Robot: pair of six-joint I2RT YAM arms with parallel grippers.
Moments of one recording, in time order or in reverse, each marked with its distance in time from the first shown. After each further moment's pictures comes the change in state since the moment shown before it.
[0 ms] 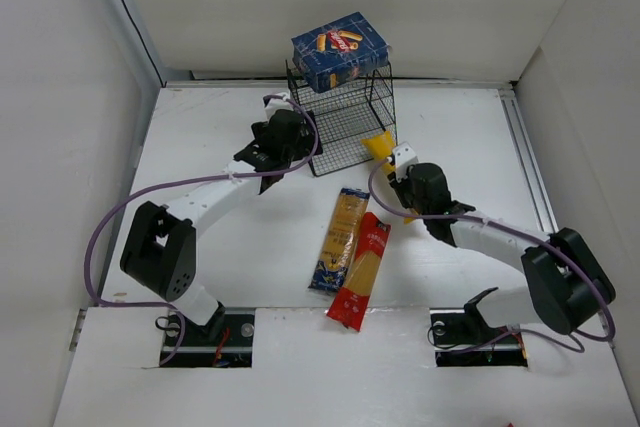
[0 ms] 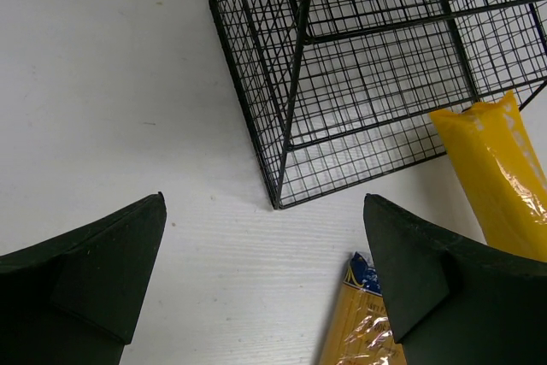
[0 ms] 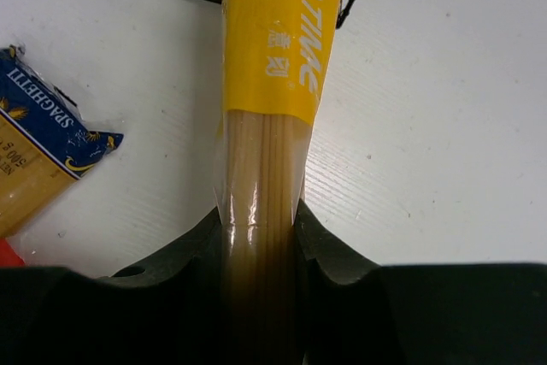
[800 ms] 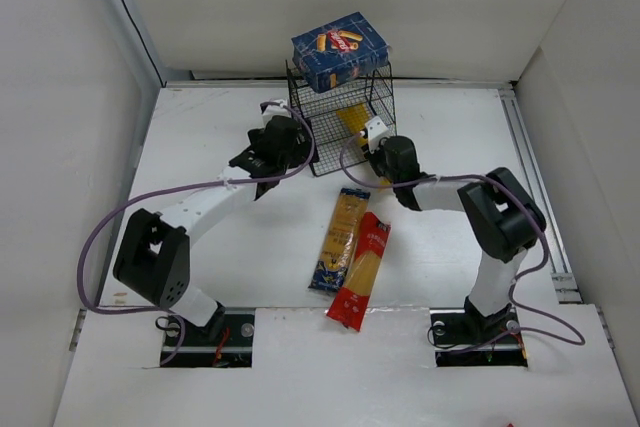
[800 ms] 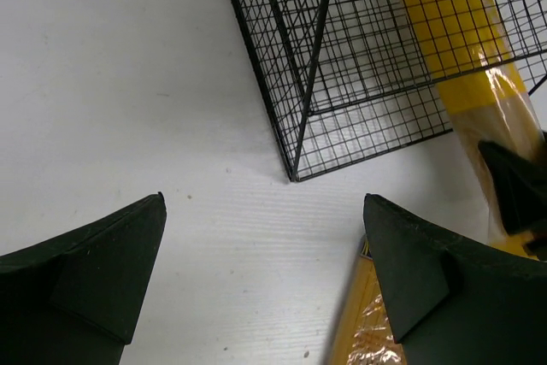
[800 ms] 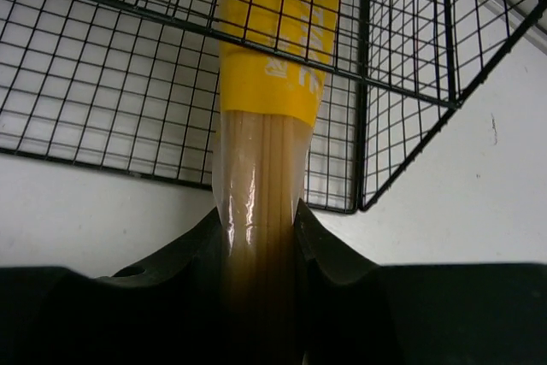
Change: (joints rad) left arm 0.000 -0.039 -0.048 -0.032 0.009 0.005; right arm -0.021 0.493 0.317 0.290 -0.060 -0.071
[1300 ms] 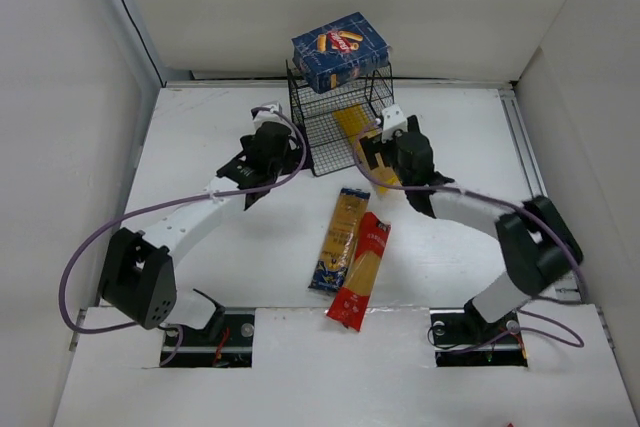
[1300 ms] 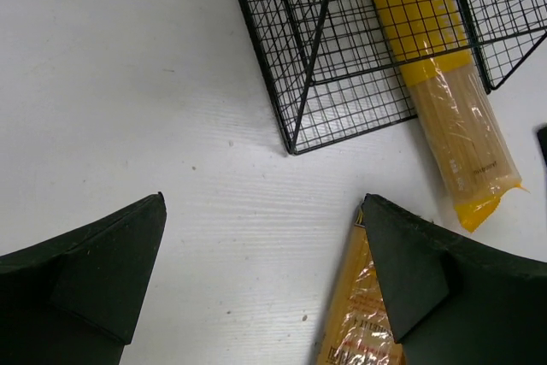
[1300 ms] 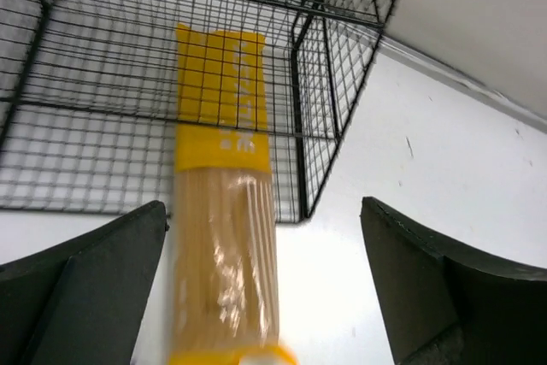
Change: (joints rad) left arm 0.000 -0.122 -0.064 -0.047 0.027 -0.027; right arm 0.024 -0.189 -0.027 -0.006 0.085 0.058
